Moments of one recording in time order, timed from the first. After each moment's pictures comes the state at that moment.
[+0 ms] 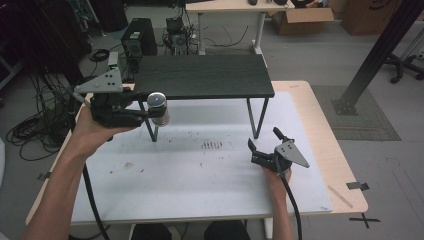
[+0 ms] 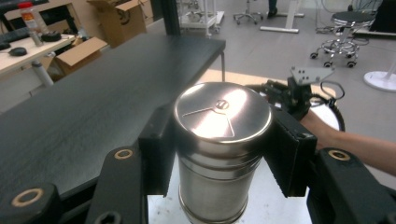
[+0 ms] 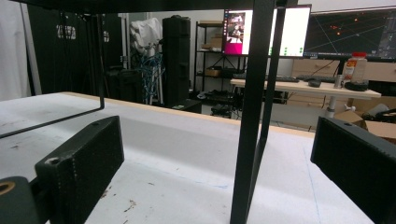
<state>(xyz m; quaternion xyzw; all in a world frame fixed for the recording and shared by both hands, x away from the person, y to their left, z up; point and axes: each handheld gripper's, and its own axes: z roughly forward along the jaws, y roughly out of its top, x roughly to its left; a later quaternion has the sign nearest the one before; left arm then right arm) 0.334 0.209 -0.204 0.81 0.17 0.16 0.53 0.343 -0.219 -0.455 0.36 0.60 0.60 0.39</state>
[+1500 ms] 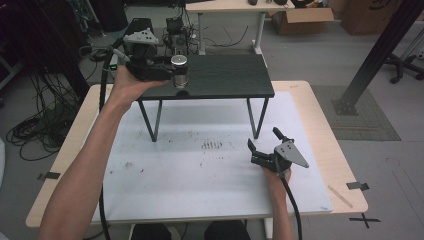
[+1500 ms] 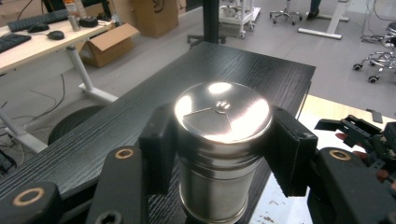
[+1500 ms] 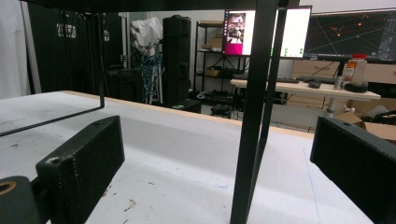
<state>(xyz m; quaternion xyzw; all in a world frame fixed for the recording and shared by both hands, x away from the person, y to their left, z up) 0.447 0.168 -0.198 0.80 0.25 0.18 0.51 0.342 -0.218 -0.455 0.36 0.60 0.60 0.39</state>
